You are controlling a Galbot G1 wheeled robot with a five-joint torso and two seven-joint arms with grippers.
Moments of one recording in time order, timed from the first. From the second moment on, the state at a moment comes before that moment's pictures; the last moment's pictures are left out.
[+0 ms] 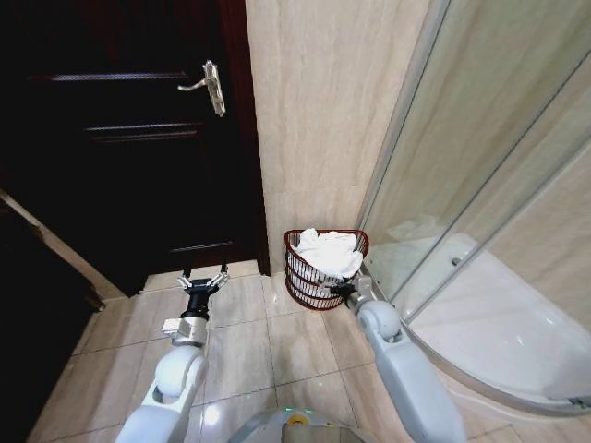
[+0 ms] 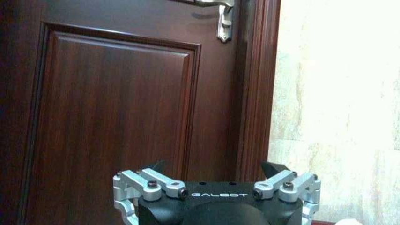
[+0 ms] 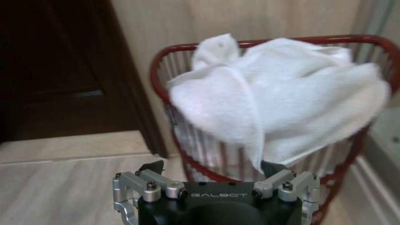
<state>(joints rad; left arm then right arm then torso) 1.49 -1.29 -0.55 -2.05 -0.31 -0.17 -0.18 -1.04 1.34 0.22 1.77 0.41 -0.68 0.09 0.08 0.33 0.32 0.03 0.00</state>
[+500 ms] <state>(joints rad) 1.49 -1.30 -0.54 -2.05 -0.31 -0.18 -0.17 -1.05 1.31 0.20 1.87 0.33 -0.60 0.12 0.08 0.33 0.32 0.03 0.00</state>
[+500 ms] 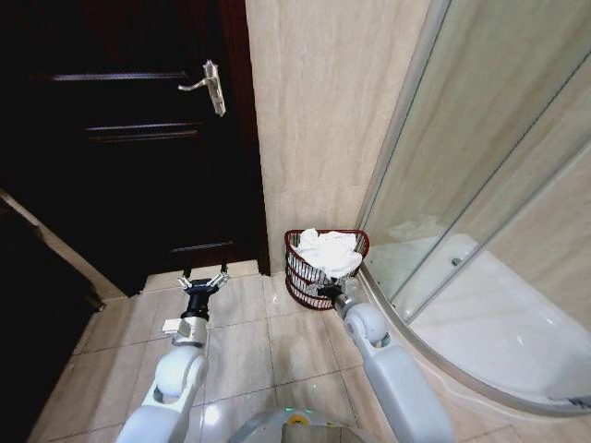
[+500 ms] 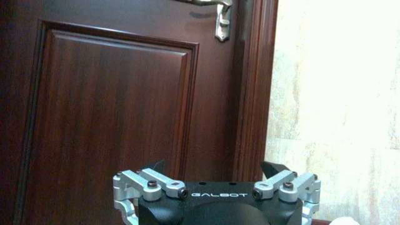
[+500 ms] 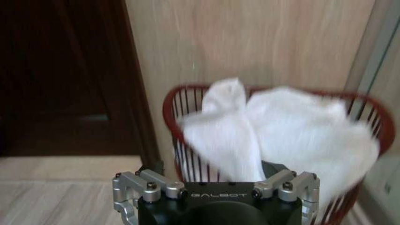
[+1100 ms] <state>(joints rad) 1.49 -1.29 -0.54 -2.05 -0.31 -0.18 -0.17 -1.05 1.33 0.17 1.88 0.33 -0.59 0.14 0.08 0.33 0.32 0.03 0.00</state>
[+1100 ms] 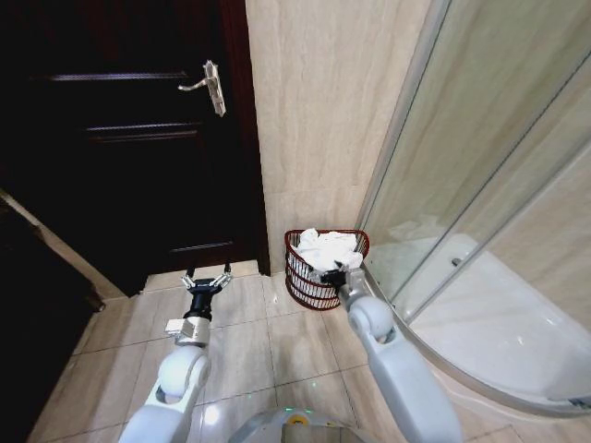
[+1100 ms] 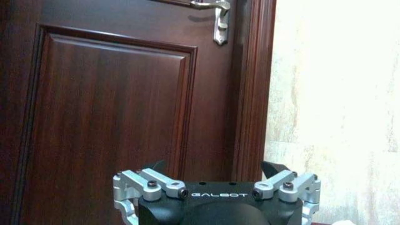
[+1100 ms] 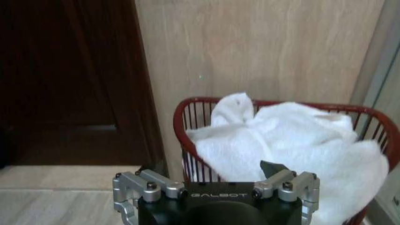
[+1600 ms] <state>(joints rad) 1.49 -1.30 -0.55 -2.06 -0.31 -0.18 -0.17 -1.06 1.36 0.14 1.78 0.39 -0.42 -0.02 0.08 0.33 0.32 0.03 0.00</state>
